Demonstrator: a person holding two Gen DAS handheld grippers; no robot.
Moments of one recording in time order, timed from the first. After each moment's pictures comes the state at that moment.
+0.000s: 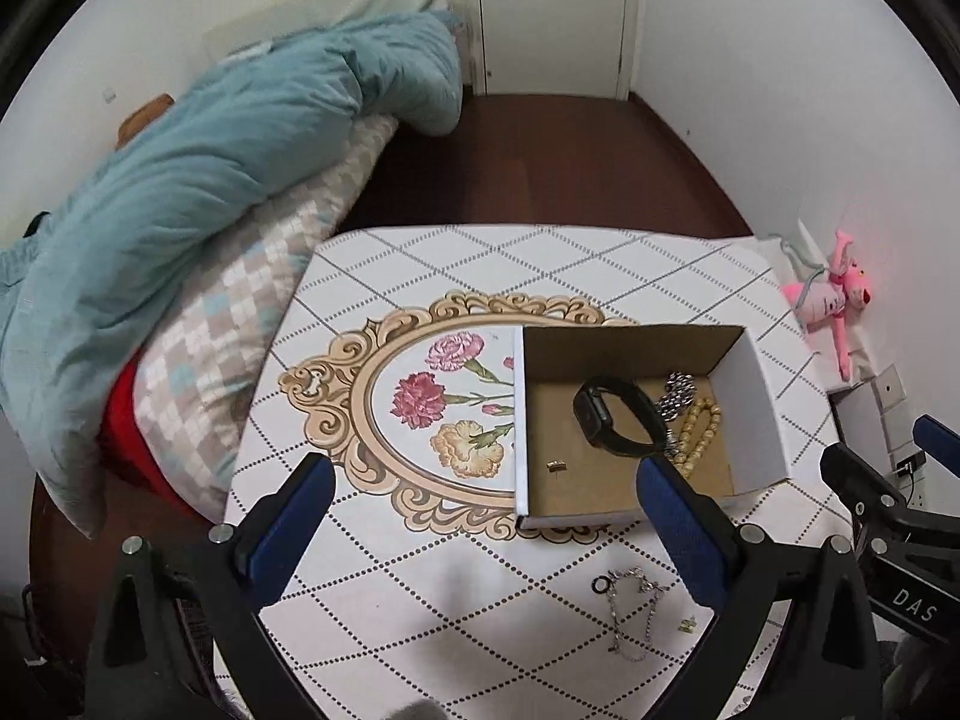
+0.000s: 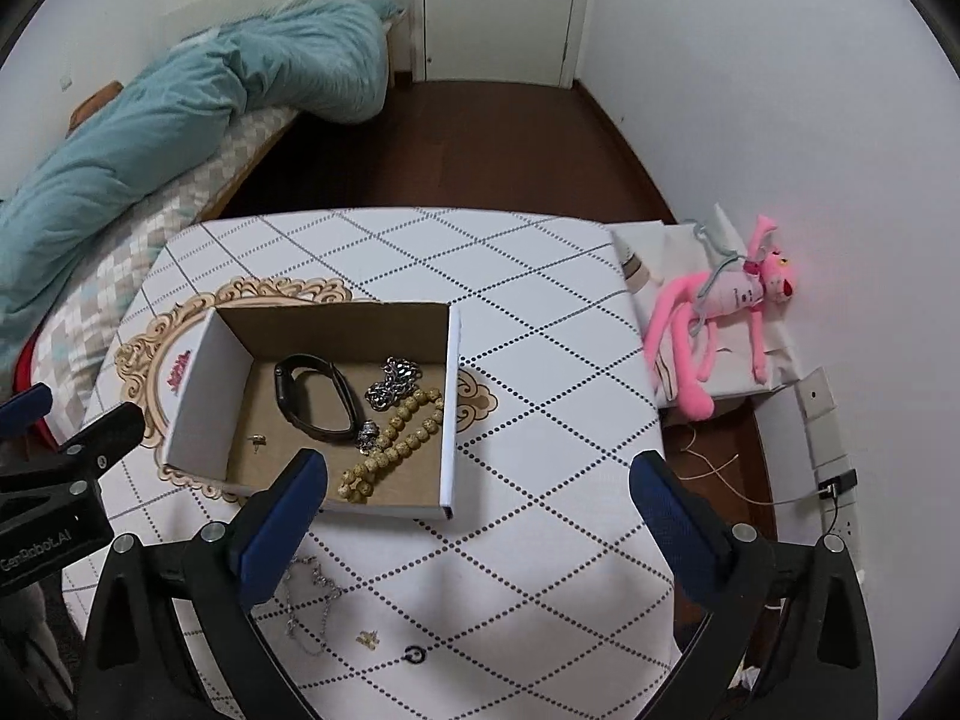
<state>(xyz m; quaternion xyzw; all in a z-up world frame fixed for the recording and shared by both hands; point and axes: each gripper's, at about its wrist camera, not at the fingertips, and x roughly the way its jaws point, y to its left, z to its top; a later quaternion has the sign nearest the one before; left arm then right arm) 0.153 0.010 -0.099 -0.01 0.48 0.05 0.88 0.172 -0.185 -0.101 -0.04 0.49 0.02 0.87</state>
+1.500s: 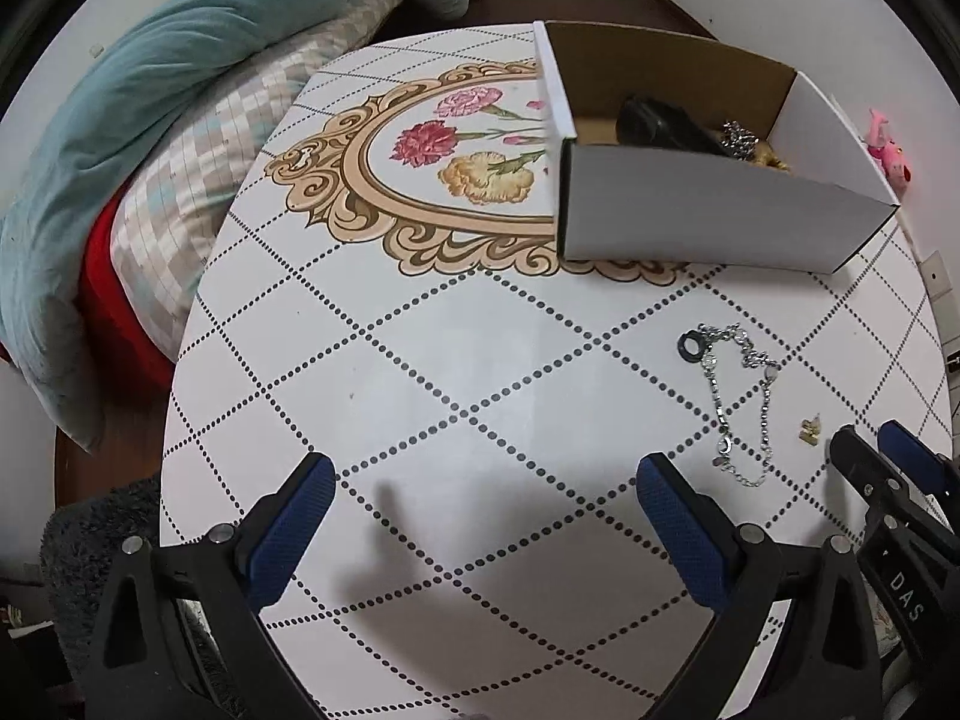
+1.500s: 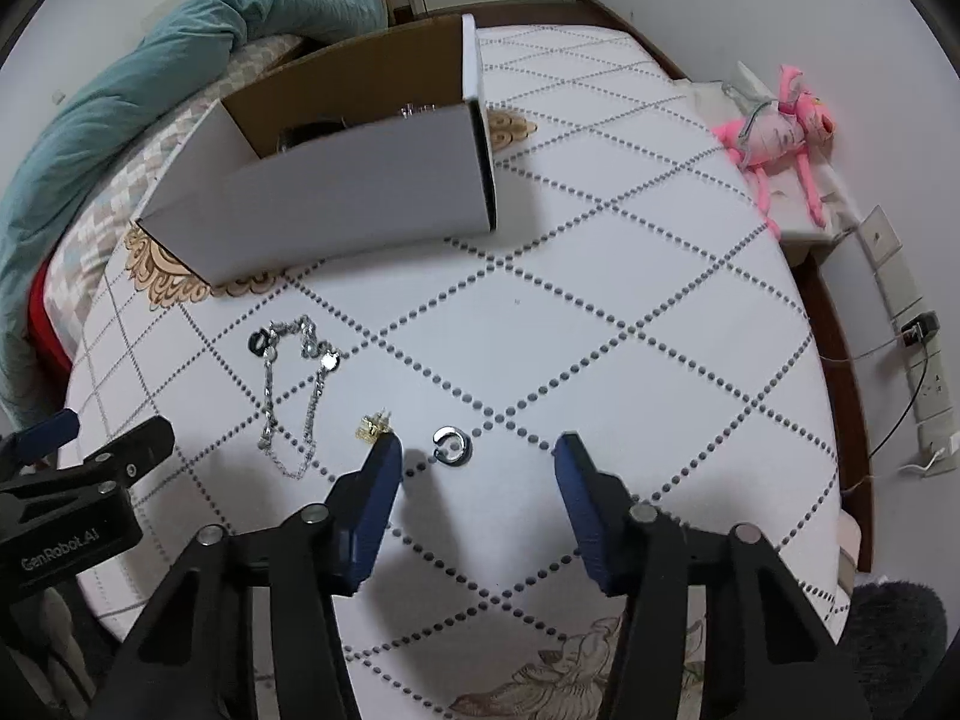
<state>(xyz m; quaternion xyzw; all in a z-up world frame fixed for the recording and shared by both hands) 0.088 0.000 -0.212 0.02 0.58 0.08 0.81 0.079 -0.187 -0.227 0.02 0.55 0.05 0.83</state>
